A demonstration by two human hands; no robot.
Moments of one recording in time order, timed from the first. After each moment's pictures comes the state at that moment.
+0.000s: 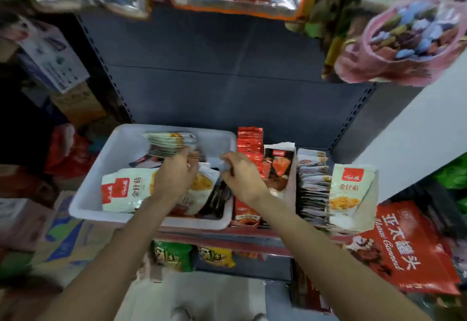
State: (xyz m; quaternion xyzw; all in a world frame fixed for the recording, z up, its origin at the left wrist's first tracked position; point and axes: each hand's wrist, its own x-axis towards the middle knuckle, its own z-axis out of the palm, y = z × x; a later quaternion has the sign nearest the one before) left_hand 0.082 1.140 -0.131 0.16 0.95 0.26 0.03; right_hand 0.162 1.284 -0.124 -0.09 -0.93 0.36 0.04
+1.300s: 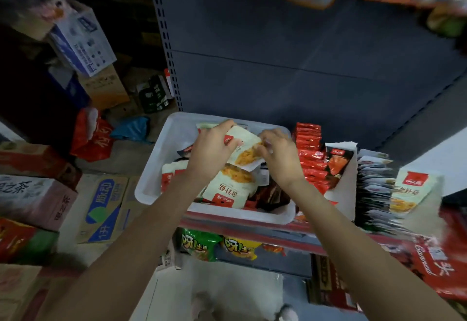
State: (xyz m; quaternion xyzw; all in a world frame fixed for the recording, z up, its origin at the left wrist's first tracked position) left_hand 0.039 1.062 -0.097 0.27 0.88 0.38 -0.02; right_hand 0.105 1.206 -0.112 -0.13 -0.93 0.32 0.13
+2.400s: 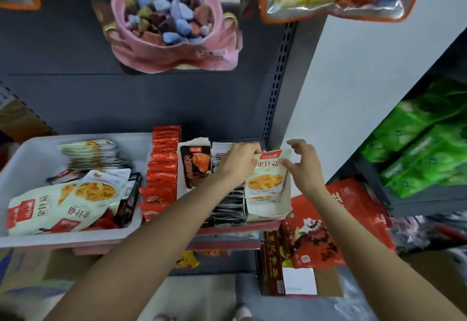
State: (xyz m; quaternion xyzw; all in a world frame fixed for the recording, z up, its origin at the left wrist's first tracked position) left_hand 0.204 1.420 -0.128 0.42 0.86 0.25 0.12; right_hand 0.313 1.547 -0.150 -0.32 -0.85 0.38 0.18
